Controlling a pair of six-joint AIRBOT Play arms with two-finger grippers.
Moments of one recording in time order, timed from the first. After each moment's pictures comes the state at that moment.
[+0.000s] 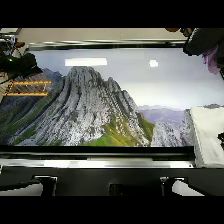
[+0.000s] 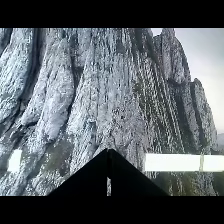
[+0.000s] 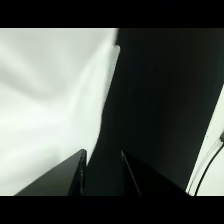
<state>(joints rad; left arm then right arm) 0.24 -1.46 1.88 1.21 -1.43 -1.73 -0.59 -1.33 1.08 1.01 -1.64 -0.82</state>
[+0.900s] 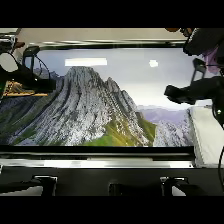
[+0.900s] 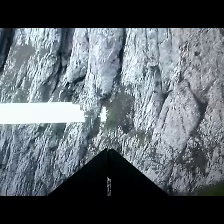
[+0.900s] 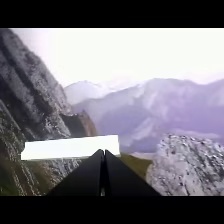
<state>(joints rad) 0.06 -1.46 1.68 1.53 -1.47 -1.60 -0.01 -1.20 1.25 1.77 -1.11 -1.42</state>
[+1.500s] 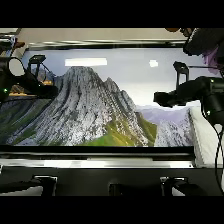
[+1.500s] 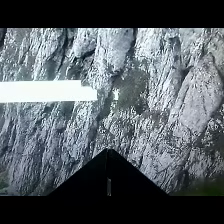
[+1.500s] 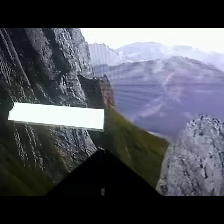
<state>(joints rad) 0.04 -1.46 1.63 1.57 -1.49 -1.60 0.10 -1.20 1.26 1.74 -1.20 -1.46</state>
